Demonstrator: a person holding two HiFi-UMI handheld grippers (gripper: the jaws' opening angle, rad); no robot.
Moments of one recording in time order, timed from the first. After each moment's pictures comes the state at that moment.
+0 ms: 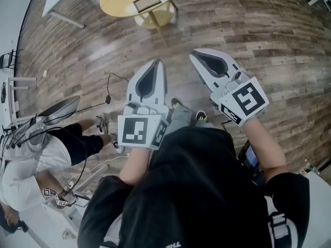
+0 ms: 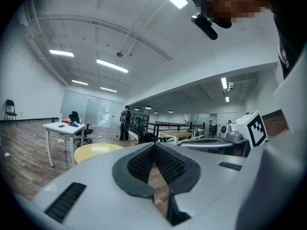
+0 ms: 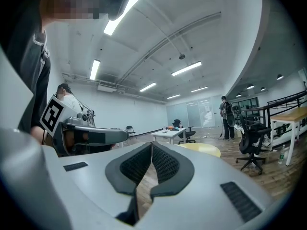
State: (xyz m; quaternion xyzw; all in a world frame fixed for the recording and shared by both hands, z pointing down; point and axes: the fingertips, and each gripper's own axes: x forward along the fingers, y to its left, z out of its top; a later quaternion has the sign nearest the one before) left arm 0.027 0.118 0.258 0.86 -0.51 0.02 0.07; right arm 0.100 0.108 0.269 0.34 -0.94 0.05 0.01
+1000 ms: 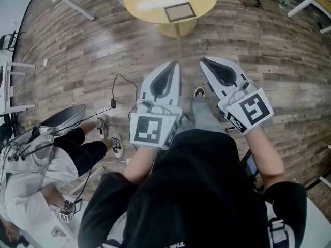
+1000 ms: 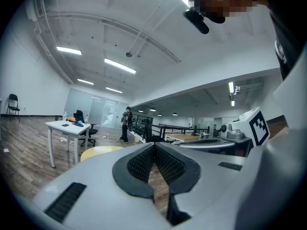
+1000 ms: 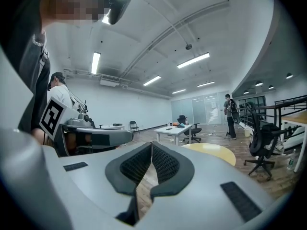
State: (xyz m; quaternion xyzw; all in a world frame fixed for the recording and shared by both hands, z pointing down) left arm -0.092 0.009 0.279 0.84 -0.53 -0.01 0.08; right arm -0.033 0.001 0.287 0.31 -0.95 0.04 0.05
